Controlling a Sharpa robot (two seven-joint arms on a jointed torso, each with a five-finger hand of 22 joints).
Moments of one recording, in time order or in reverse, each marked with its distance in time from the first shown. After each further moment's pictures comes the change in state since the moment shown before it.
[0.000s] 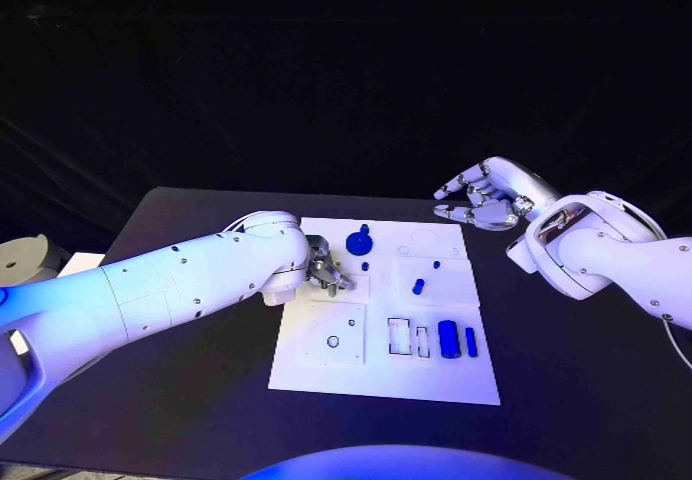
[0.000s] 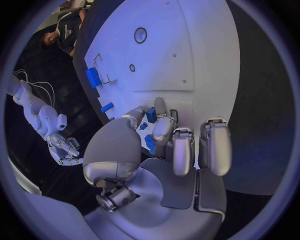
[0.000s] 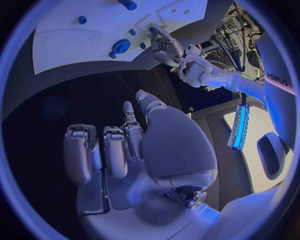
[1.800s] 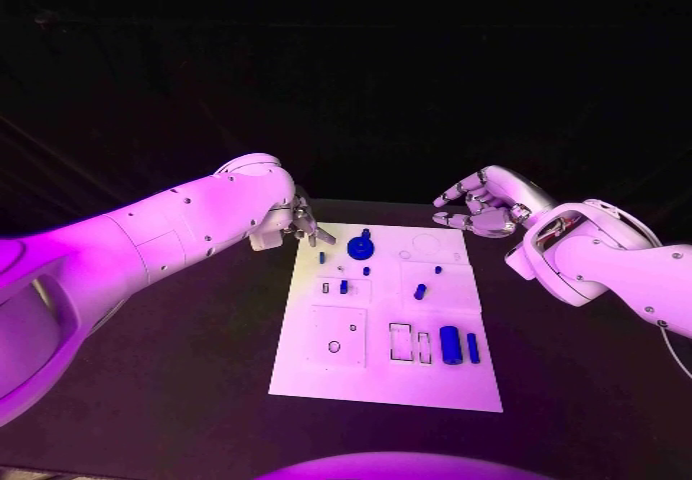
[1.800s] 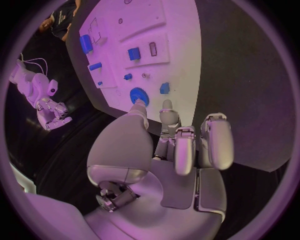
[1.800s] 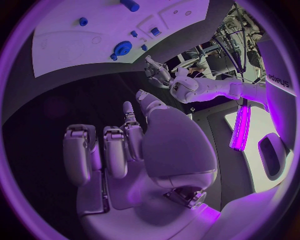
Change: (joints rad) left arm 0.128 0.115 0.028 -0.331 0.015 0.102 0.055; left_hand 0.244 0.044 -0.307 0.090 -0.047 -0.070 0.056 -0.105 -0.086 -0.150 0.050 -0.164 -0.254 0.002 0.041 0.000 0.000 0.000 -0.012 0.038 -0.072 -0.010; right arm -0.006 0.018 0.000 -0.020 0.000 0.002 -0.002; right_hand 0.000 0.000 -0.003 0.003 -0.004 0.000 0.000 0.000 -0.001 0.000 0.000 0.000 0.000 0.000 0.000 0.000 -0.001 0.000 -0.003 0.004 0.000 0.000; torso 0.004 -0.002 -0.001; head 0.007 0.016
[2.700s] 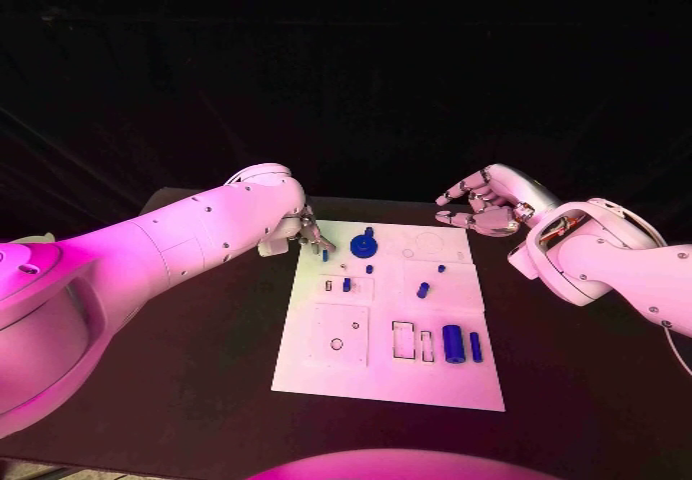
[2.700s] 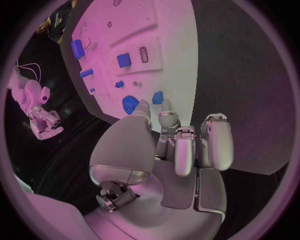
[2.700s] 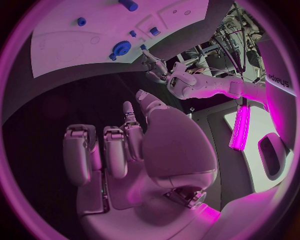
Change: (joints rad) left arm -0.036 0.046 -0.005 -0.070 -0.034 0.013 0.005; left_hand 0.053 0.042 -0.004 -0.004 0.000 0.012 -0.012 0.020 0.027 0.025 -0.011 0.019 0.027 0.000 -0.007 0.000 0.000 0.000 0.011 -0.011 0.007 0.011; right arm 0.000 0.004 0.000 -0.001 0.000 0.002 0.000; right_hand 0.000 0.000 0.000 0.000 0.001 0.000 0.000 0.000 0.000 0.000 0.000 0.000 0.000 0.000 0.000 0.000 0.000 0.000 0.000 0.000 0.000 0.000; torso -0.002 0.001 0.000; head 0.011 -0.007
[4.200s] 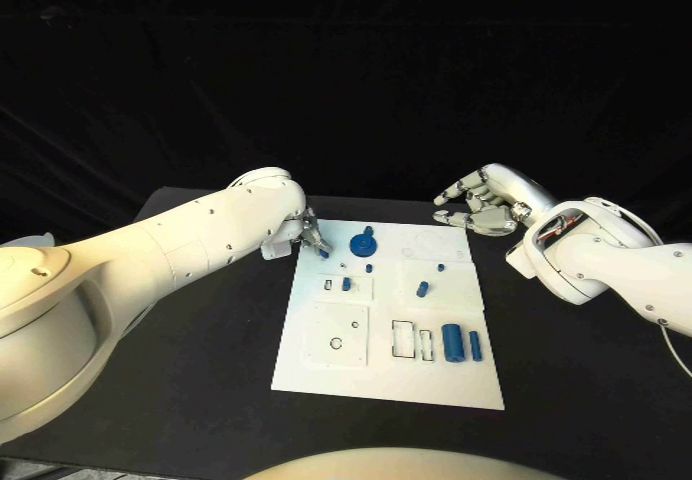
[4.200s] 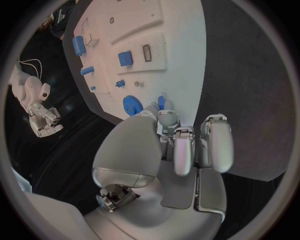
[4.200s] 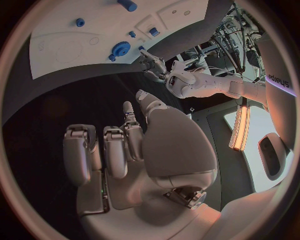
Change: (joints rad) left arm -0.015 0.017 0.001 -0.028 0.031 -0.022 0.017; left_hand 0.181 -0.009 0.322 -0.039 0.015 -0.034 -0.002 0.004 0.068 0.007 -0.010 -0.019 -0.019 -0.002 -0.016 0.000 0.001 0.000 0.002 -0.016 0.004 0.000; right arm -0.002 0.006 0.000 -0.004 0.000 0.004 0.001; right_hand 0.000 0.000 0.000 0.000 0.004 0.000 0.000 0.000 0.000 0.000 0.000 0.000 0.000 0.000 0.000 0.000 0.000 0.000 0.000 0.000 0.000 0.000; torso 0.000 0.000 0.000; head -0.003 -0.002
